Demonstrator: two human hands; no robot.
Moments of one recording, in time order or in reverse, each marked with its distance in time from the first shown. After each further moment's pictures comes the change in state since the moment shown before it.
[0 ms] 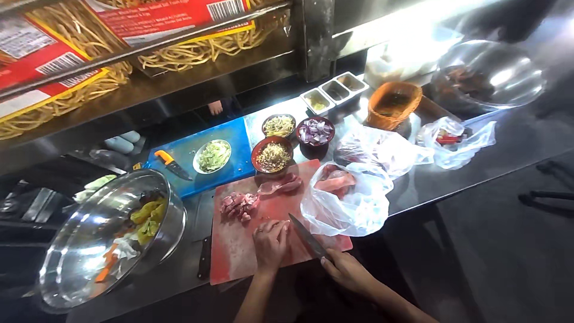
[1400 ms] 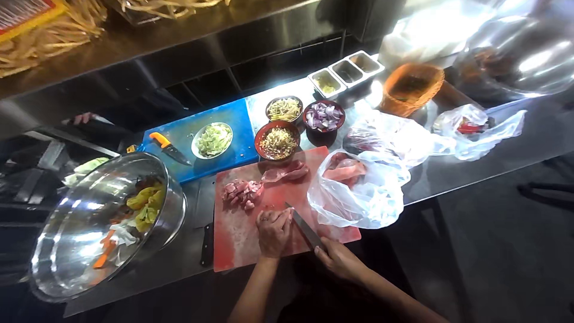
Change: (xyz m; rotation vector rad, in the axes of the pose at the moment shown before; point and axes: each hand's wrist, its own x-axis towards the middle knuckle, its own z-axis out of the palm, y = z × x) left_hand -0.006 -0.022 0.018 0.006 0.070 0.070; right_hand 0.029 -0.014 0.023 0.056 -0.041 0.005
